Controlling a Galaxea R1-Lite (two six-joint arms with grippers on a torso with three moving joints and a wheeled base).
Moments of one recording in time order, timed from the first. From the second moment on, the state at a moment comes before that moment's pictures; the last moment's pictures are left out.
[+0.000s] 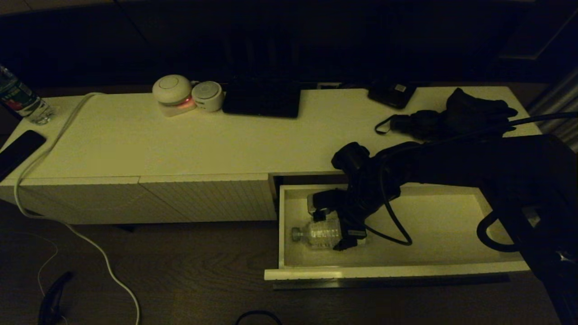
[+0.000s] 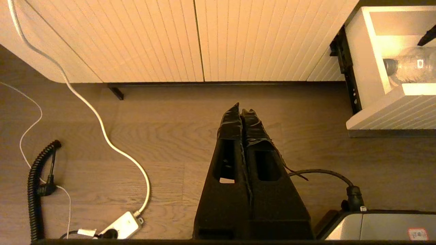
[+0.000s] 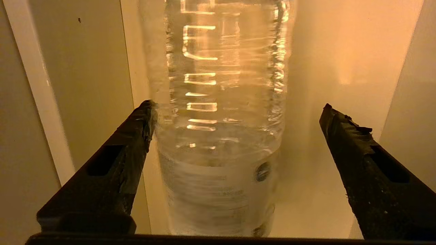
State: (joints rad) left arm 0.00 0.00 0.00 -0.01 0.00 -0.01; right arm 0.52 2.33 -1.93 0.66 0.11 -1.06
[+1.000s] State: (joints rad) left arm 0.00 0.00 0.00 0.00 0.00 -0.01; right arm 0.52 2.34 -1.93 0.66 0.11 -1.04
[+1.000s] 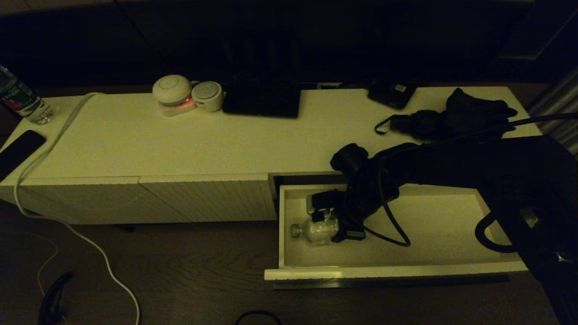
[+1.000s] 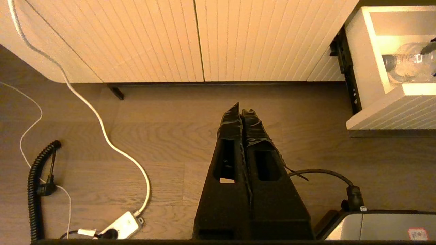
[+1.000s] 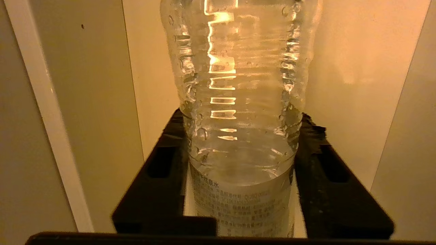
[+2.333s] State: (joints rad) left arm 0.00 0.00 0.00 0.00 0.00 -0.01; right arm 0.52 2.30 -1.93 0.67 0.10 -1.04
